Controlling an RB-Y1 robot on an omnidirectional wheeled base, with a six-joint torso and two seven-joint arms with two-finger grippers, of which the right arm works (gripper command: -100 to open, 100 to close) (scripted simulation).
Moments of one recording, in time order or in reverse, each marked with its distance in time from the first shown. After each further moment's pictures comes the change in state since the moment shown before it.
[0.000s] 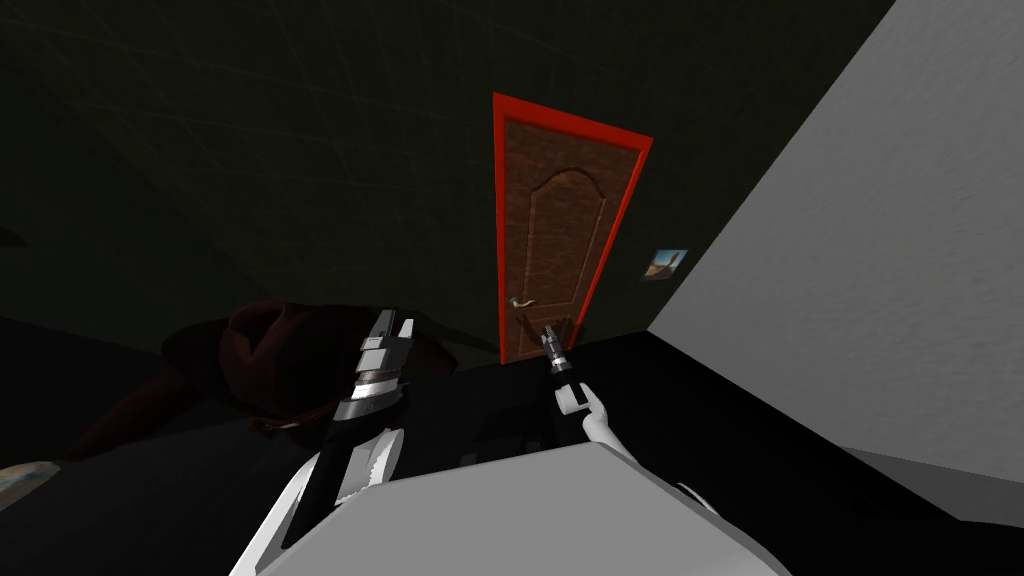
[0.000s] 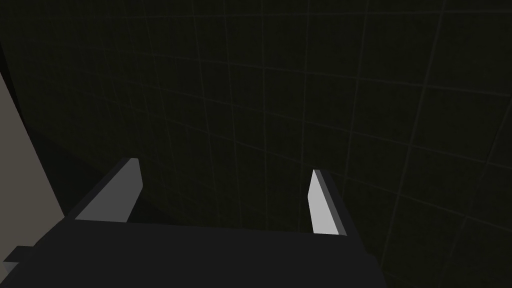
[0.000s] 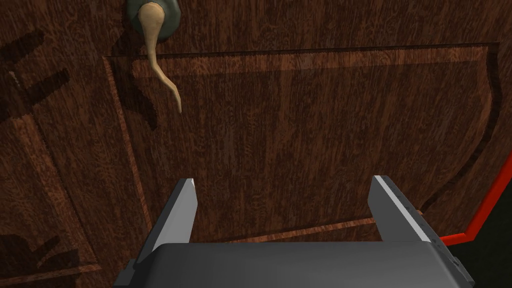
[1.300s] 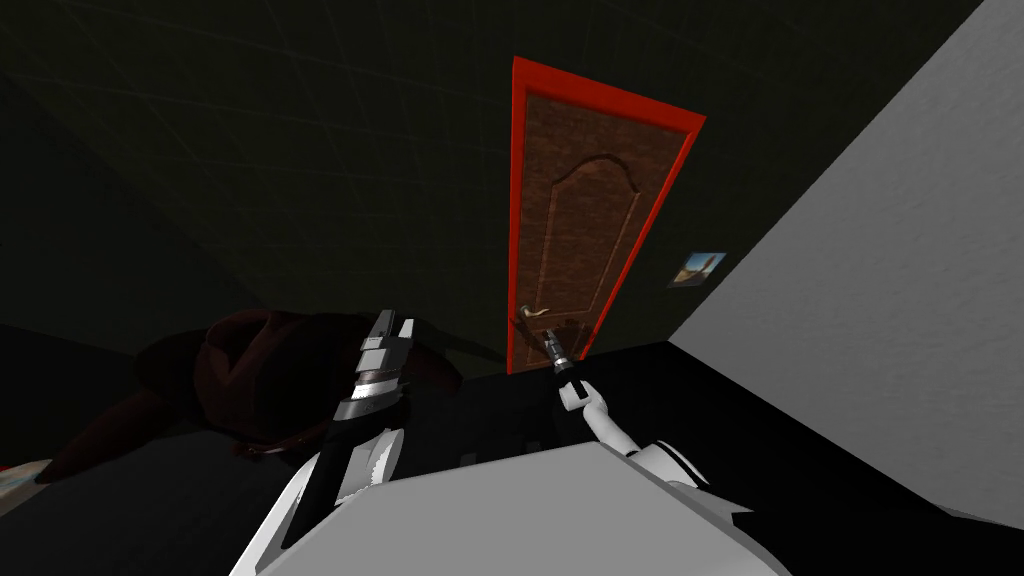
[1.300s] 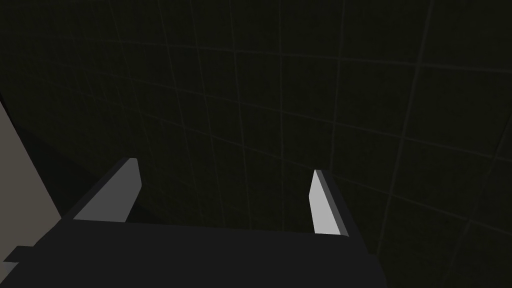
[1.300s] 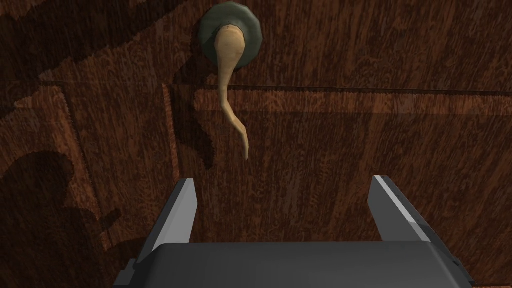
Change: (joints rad) arm -0.158 -0.052 0.015 0.346 -0.029 -0.040 -0.020
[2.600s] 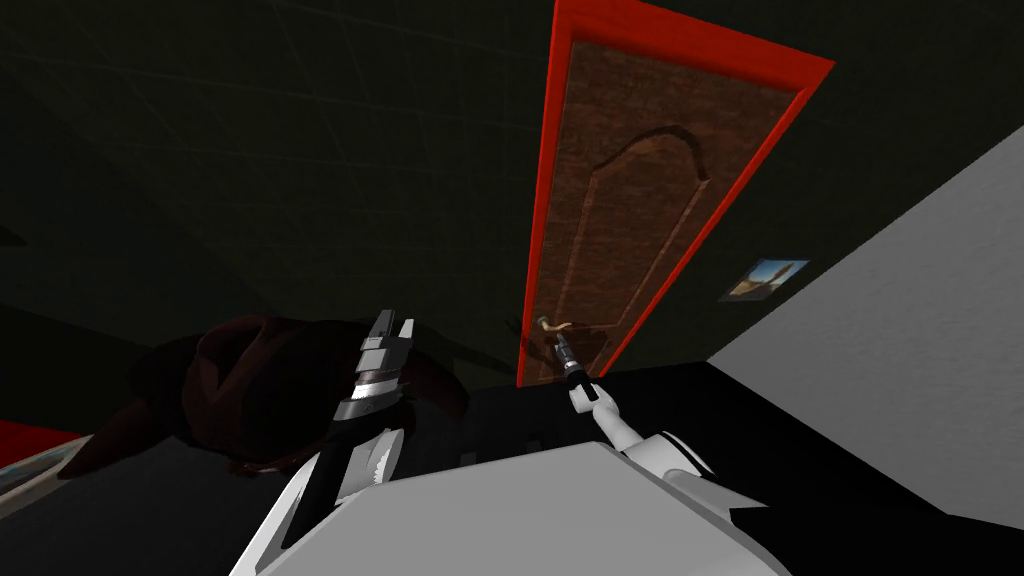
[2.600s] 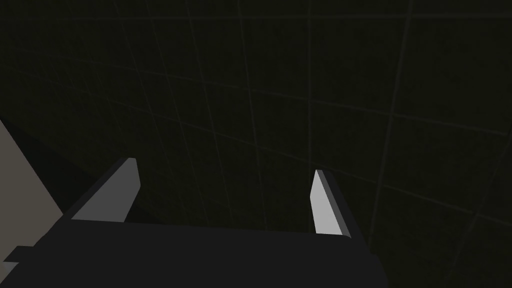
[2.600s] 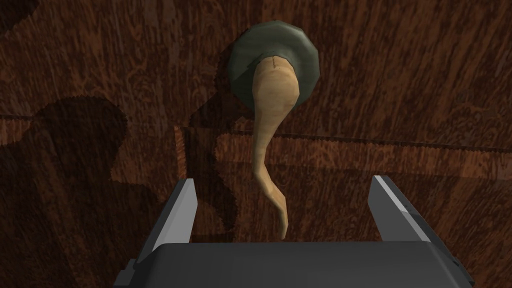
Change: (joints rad) arm -0.038 -0.061 -0.025 0.161 -0.028 -0.031 -0.029
